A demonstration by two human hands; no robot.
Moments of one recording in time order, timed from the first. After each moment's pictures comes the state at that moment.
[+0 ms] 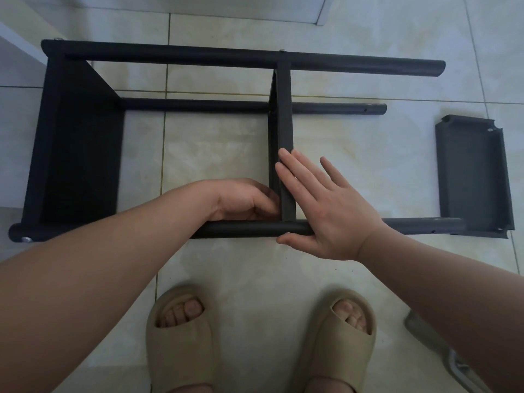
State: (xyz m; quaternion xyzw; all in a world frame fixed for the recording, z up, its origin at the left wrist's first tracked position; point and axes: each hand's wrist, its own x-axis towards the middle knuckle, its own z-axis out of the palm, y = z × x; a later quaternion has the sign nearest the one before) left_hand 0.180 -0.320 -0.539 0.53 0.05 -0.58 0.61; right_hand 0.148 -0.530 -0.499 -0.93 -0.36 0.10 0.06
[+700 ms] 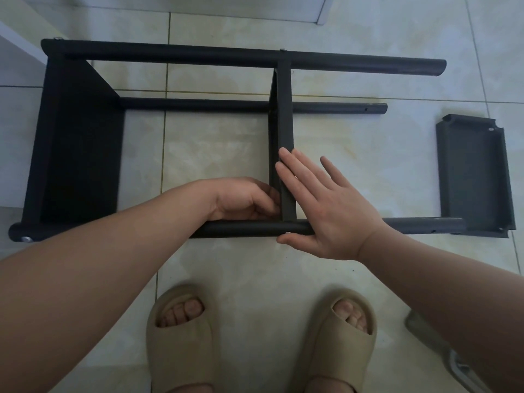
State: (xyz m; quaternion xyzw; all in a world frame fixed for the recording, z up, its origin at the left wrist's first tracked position) left_hand 0.182 -0.320 -0.542 0.50 0.06 -0.59 0.63; right_hand 0.148 -0.530 -0.499 -0.93 -0.36 0.10 0.06
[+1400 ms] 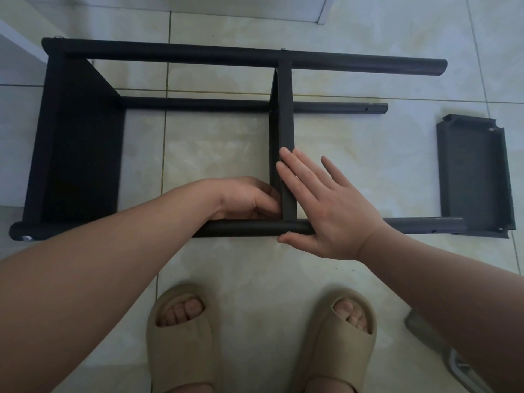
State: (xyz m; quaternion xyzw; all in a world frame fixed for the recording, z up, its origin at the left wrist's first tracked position) left_hand 0.180 -0.322 -0.536 0.55 0.05 -0.57 0.61; right_hand 0.148 -0.529 -0.499 -0.93 -0.36 0.11 0.05
